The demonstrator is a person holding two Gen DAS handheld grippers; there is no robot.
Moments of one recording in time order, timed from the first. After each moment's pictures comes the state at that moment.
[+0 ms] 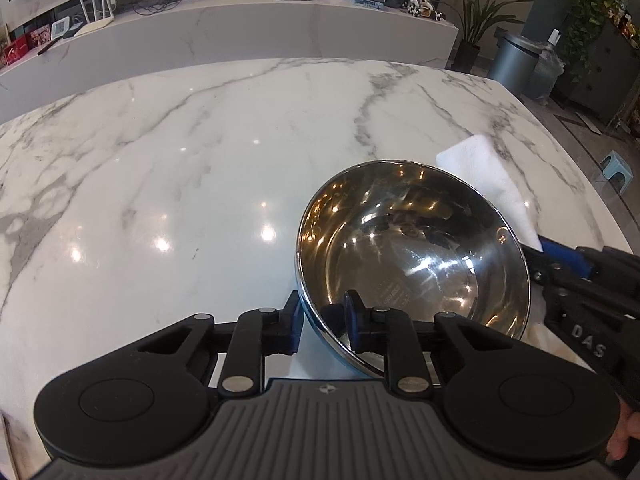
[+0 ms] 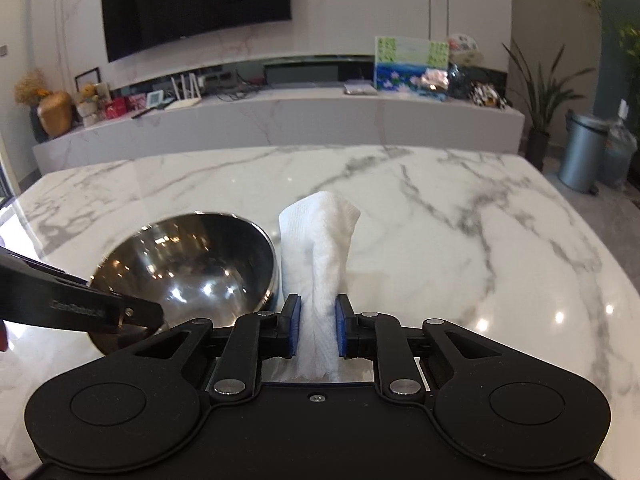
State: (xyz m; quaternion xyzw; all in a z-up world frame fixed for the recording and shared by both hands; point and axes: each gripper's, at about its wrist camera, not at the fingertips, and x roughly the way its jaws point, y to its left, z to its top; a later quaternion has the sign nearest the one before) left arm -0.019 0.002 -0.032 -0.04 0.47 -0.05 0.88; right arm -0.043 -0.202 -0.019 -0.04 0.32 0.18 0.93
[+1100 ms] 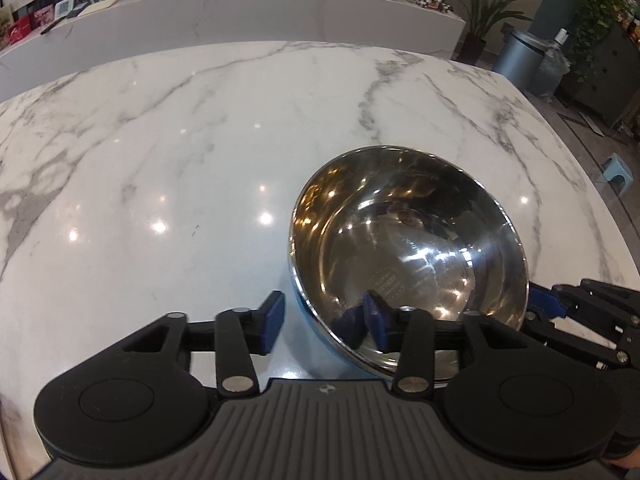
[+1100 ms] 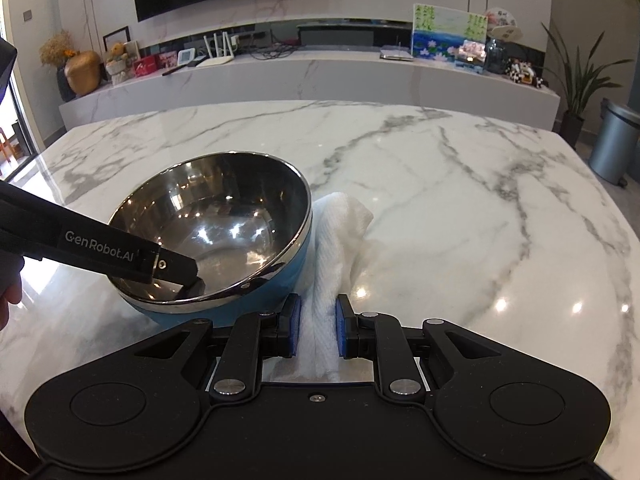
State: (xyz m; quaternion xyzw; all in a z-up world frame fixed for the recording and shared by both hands) left arm -0.018 0.004 -0.035 -0.05 0.49 -0.05 0.87; right arm -0.053 -0.191 -0.033 -0.06 0.36 0.22 0.91
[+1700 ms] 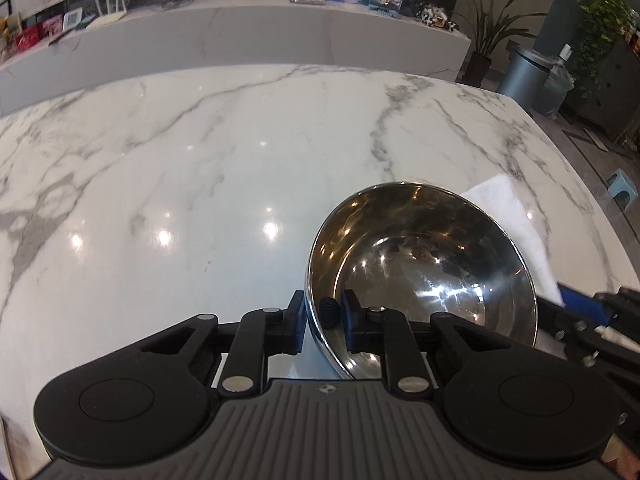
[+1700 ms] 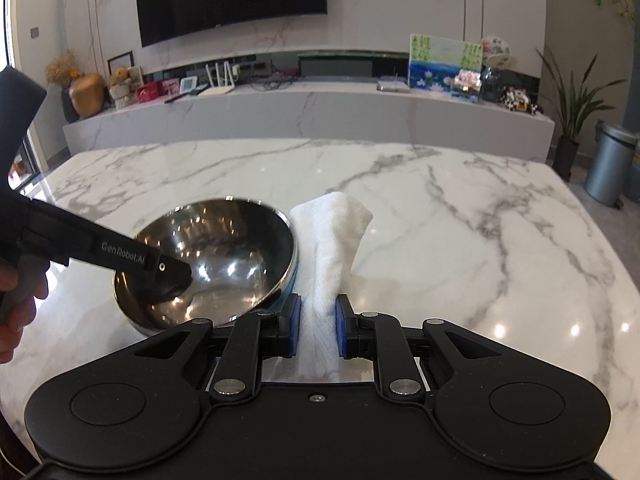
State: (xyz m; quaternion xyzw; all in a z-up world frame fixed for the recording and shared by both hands) left arm -0.008 0.011 -0.032 -0.07 0.47 -0.03 0.88; right arm -0.056 -0.201 -0.014 -0.06 0.33 0.23 0.91
